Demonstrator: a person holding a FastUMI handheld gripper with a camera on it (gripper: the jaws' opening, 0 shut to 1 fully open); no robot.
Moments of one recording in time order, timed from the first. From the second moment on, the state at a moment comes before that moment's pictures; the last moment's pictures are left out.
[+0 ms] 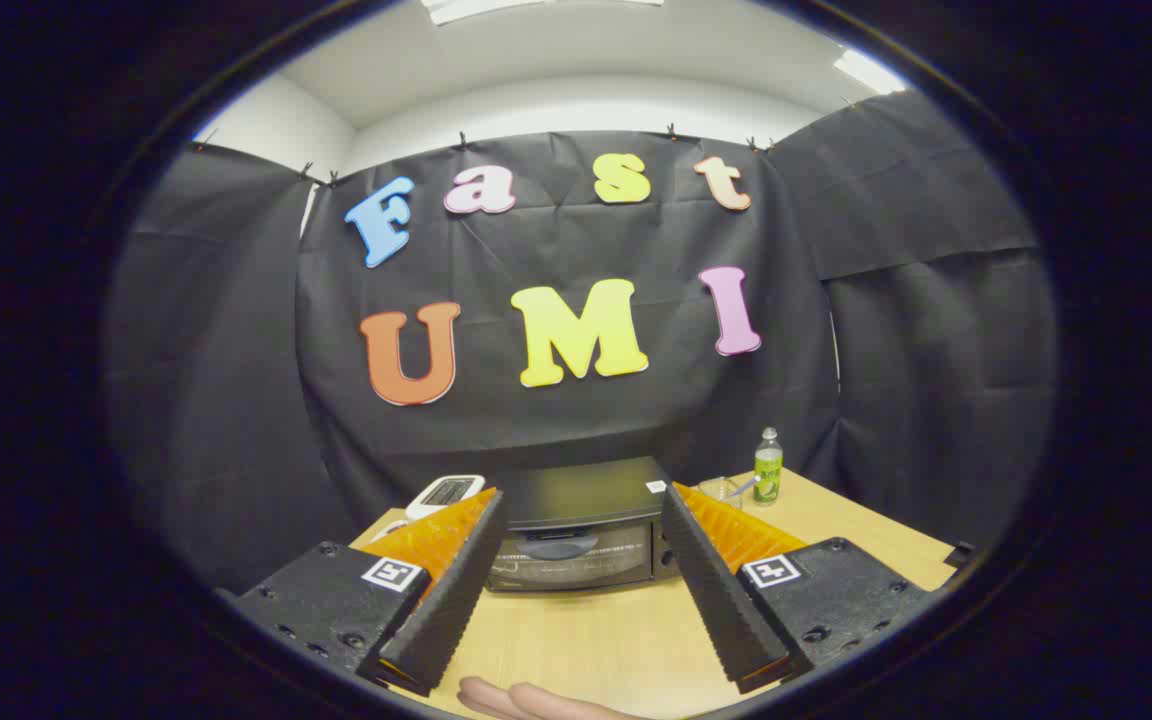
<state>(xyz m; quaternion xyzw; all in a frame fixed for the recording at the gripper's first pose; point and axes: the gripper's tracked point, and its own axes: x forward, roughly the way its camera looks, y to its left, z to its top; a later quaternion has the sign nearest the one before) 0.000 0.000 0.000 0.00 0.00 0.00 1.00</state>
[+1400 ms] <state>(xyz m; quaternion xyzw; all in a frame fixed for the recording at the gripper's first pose) 0.093 0.026 -0.055 -0.07 0.01 0.02 1.00</state>
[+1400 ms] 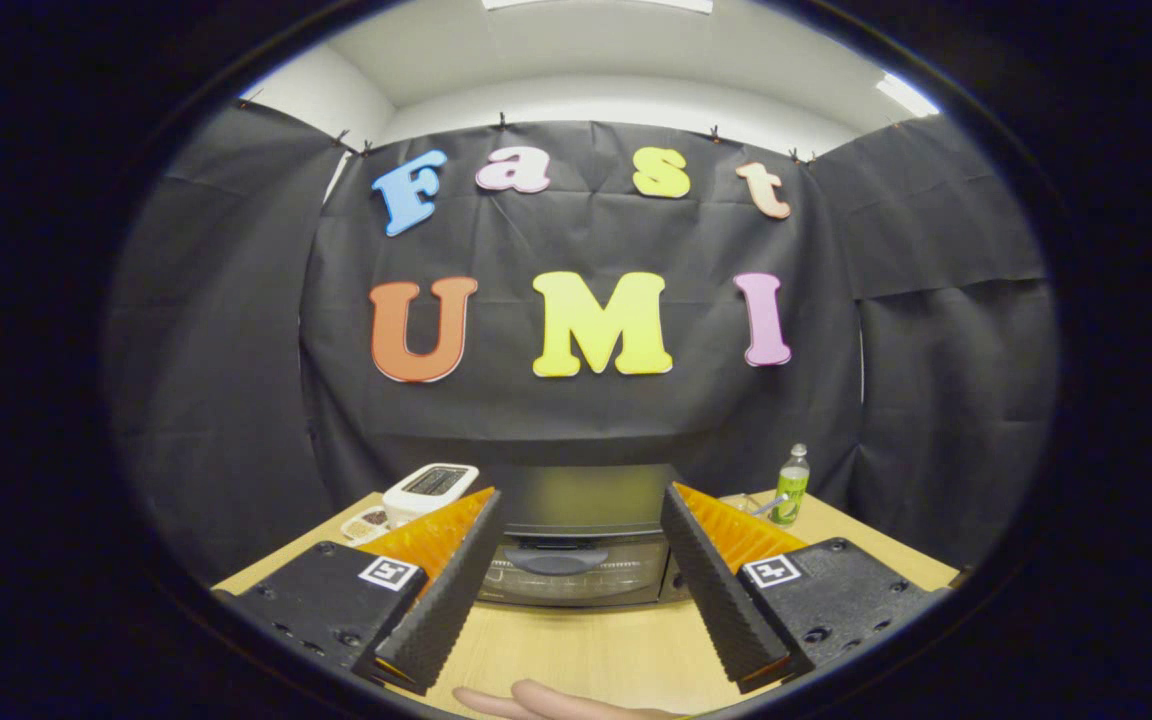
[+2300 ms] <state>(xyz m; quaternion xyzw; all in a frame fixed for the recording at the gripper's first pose) 0.227 0.031 -0.168 -0.04 0.07 0.05 1.00</state>
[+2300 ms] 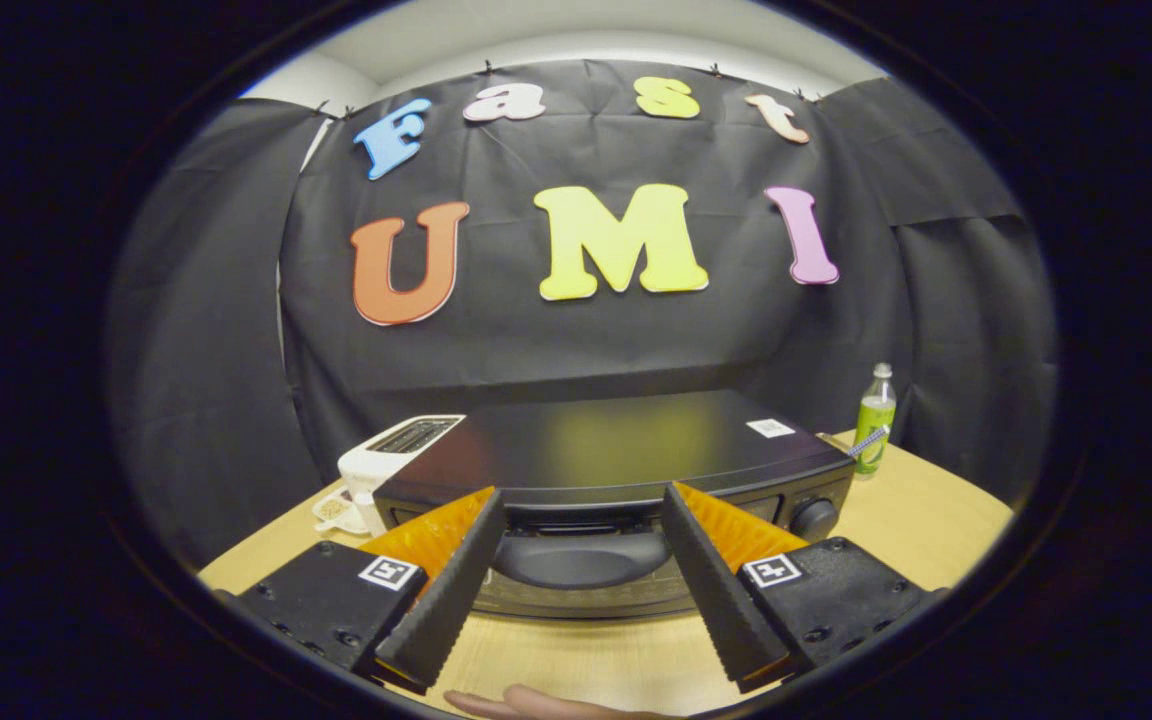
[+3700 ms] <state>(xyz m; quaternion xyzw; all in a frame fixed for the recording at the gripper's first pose) 0.134 0.012 -0.254 -0.06 0.23 0.00 0.97</state>
